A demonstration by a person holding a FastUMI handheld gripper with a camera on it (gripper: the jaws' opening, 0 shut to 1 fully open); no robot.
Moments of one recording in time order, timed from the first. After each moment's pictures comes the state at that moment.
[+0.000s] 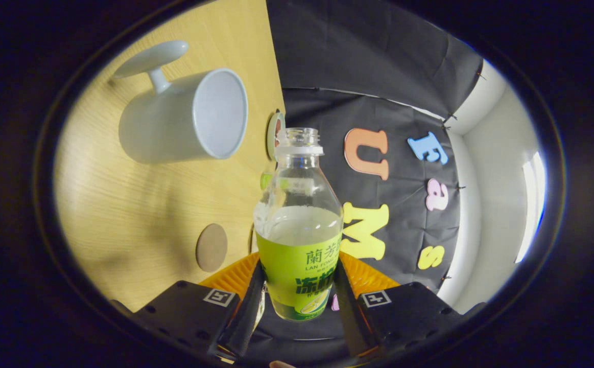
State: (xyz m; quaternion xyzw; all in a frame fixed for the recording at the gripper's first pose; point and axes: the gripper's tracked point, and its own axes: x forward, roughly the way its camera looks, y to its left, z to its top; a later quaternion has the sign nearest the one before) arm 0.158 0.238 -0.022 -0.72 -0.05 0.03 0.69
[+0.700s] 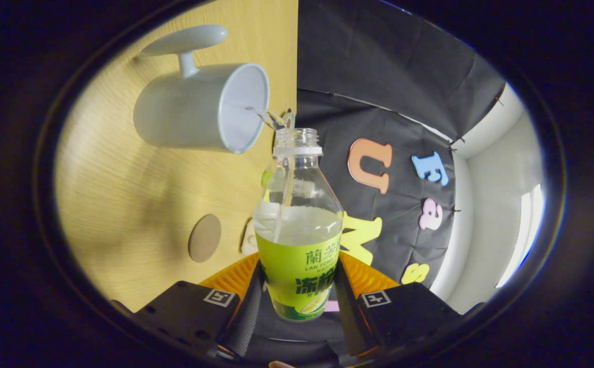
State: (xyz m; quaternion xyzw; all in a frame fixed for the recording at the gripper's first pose) arm 0.161 0.243 -0.019 -0.76 -0.07 0.01 0.64
